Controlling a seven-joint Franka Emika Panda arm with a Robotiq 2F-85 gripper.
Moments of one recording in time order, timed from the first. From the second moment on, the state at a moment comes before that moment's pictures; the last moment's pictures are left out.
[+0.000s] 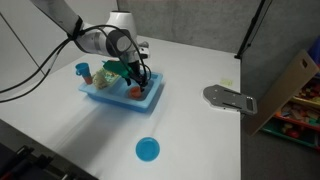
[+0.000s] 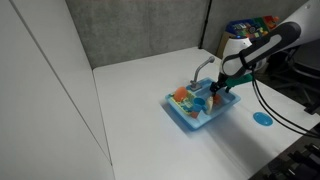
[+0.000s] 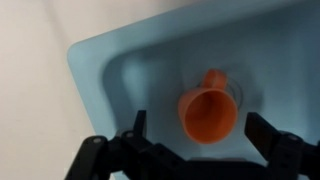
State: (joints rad) arm -0.01 0.76 -0.08 -1.81 -0.04 2.53 0.19
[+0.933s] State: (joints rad) arm 0.03 0.78 -0.13 -1.81 -0.04 2.57 0.25
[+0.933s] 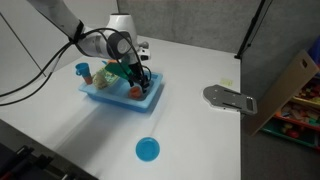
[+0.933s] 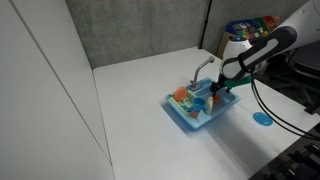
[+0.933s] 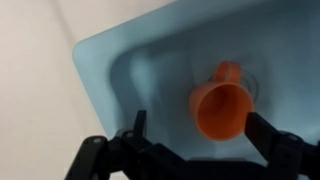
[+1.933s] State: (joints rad) arm 0.07 0.82 -0.18 -1.81 -0.04 2.57 0.31
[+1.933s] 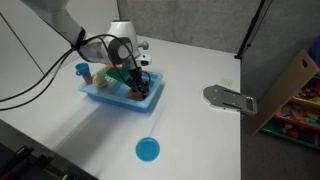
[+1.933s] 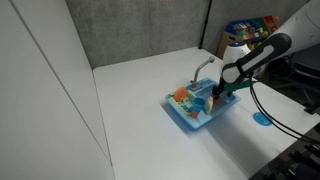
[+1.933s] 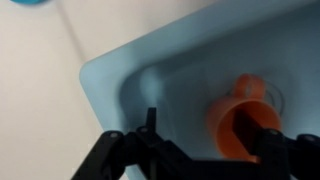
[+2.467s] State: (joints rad) arm 0.11 0.80 -0.19 -1.80 -0.04 2.57 0.33
